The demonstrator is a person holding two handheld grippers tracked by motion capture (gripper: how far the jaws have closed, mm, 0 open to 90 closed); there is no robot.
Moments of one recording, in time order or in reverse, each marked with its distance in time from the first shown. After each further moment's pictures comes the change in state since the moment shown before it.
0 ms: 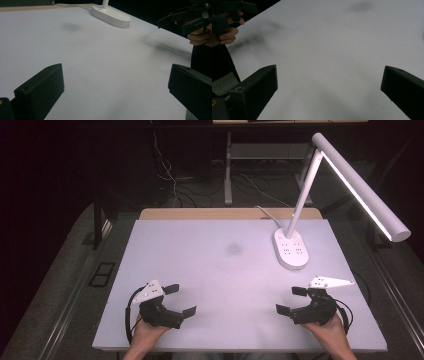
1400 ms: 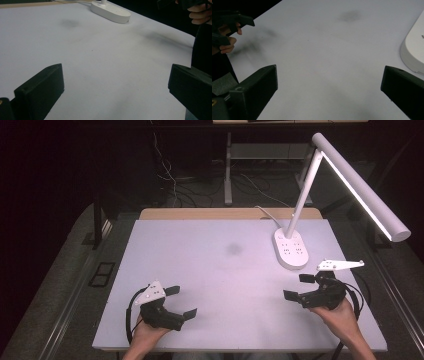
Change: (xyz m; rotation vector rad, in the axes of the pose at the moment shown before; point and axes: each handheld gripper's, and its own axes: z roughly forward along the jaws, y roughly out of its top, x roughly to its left) left arm -0.003 -0.002 0.001 0.025 0.002 0.012; right arm -0.016 0.040 -0.019 0.031 -0.014 0.005
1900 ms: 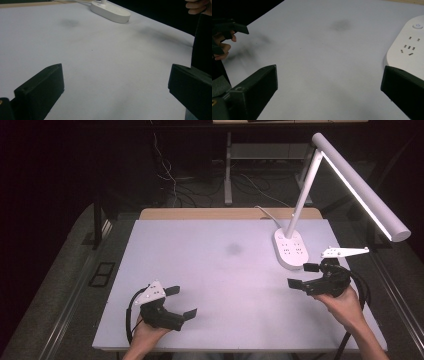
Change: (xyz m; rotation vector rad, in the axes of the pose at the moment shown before) left arm 0.000 0.000 0.000 -0.003 0.000 -0.003; right arm -0.015 0.025 -0.007 -0.005 -0.020 -0.010
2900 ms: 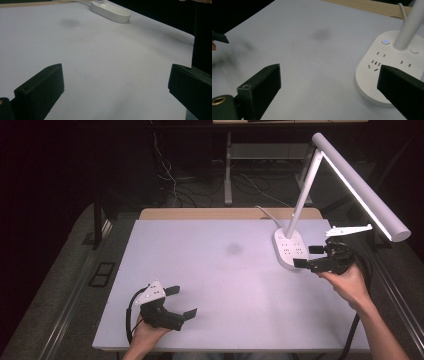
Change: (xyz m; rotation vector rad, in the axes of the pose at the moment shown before) left arm 0.000 0.000 0.000 0.001 0.002 -0.001; right arm -0.038 0.038 -0.001 0.024 -0.055 -0.007
